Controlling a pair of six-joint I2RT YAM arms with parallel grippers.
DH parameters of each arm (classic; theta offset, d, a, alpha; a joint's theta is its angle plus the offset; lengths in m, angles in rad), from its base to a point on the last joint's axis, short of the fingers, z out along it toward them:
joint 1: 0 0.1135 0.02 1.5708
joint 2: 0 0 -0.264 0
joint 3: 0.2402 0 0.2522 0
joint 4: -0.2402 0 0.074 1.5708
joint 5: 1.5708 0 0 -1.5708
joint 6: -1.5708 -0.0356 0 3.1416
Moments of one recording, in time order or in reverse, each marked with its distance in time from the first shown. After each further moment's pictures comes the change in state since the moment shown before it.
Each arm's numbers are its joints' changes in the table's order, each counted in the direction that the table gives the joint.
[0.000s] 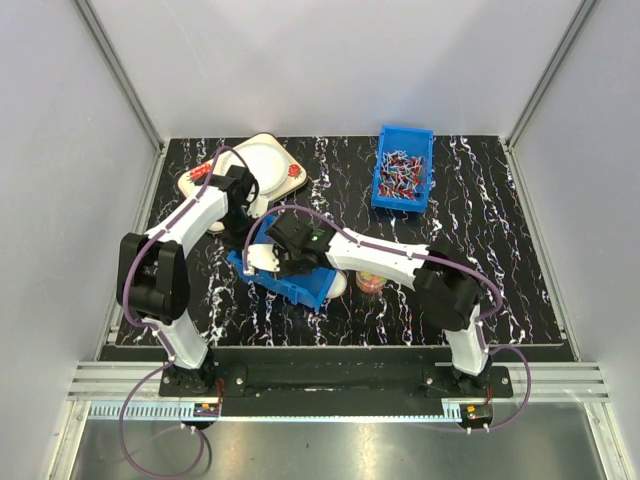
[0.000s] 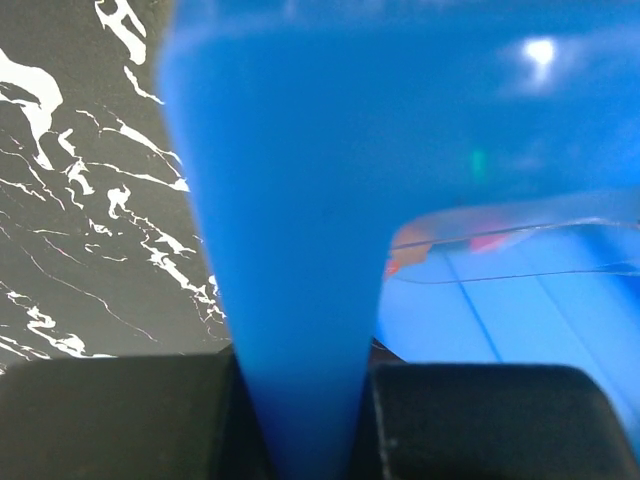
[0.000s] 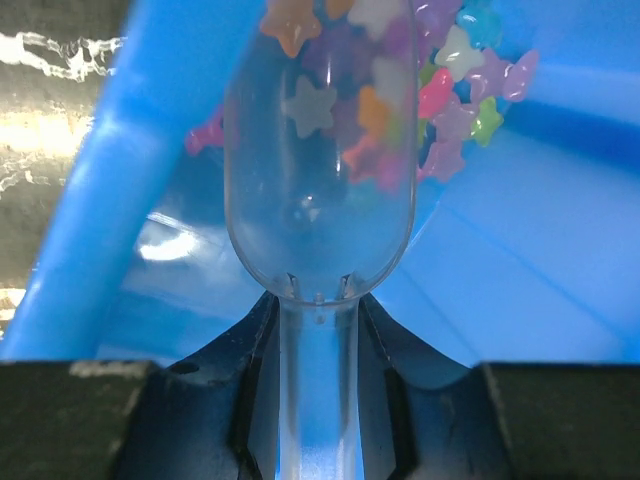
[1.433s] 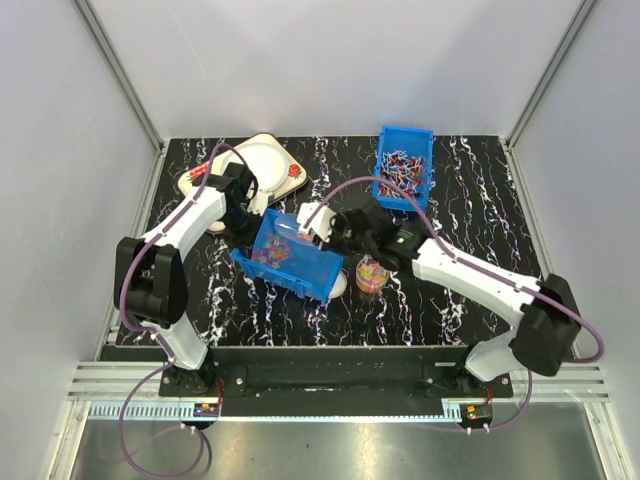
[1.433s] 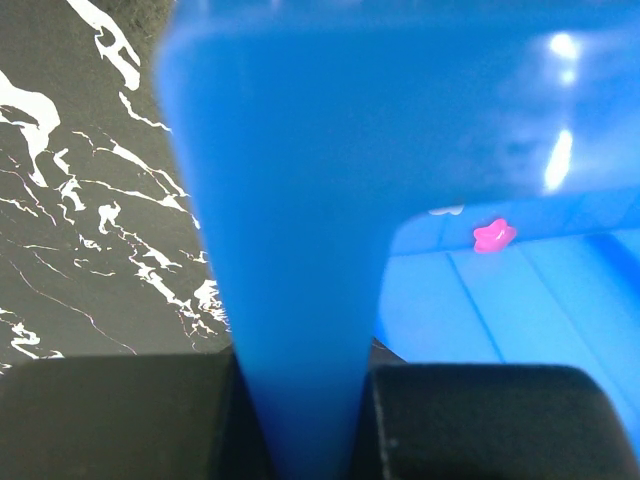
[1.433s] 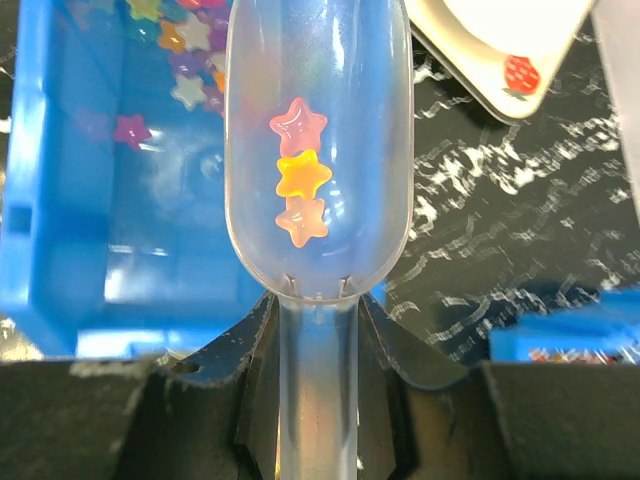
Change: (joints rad) left arm -0.001 0.027 0.000 0.033 0.039 0.032; right arm -0.166 0.534 -0.439 0.323 -0.072 -0.249
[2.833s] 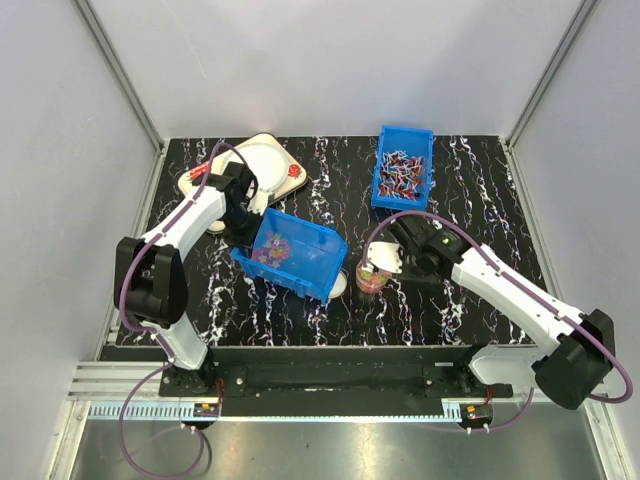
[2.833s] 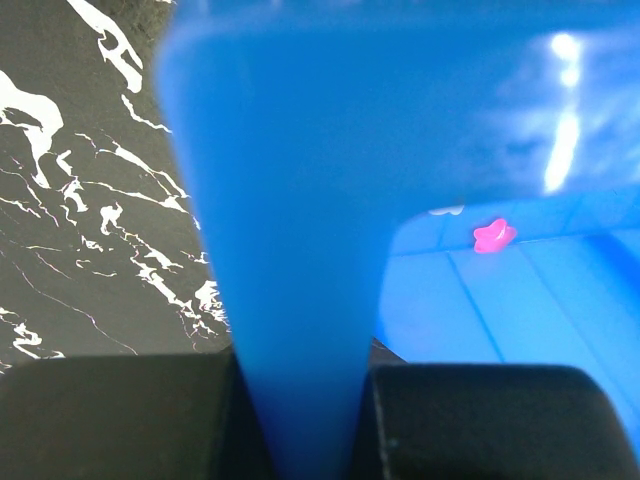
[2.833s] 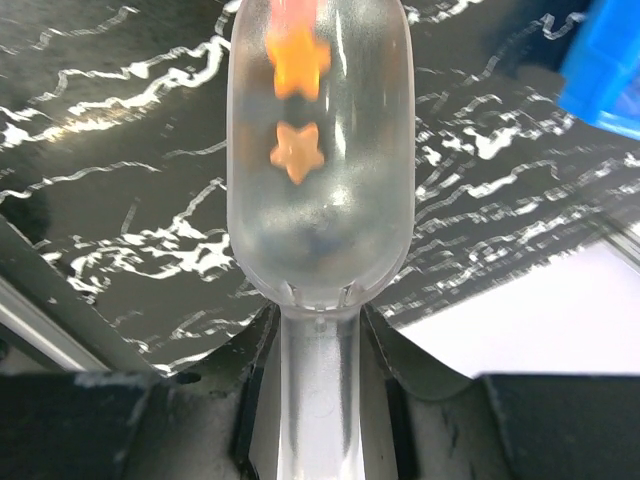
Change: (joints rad) left arm 0.000 0.000 0.005 -0.001 0.000 0.000; right arm -0.206 0.243 -0.121 -0.763 0.302 0.335
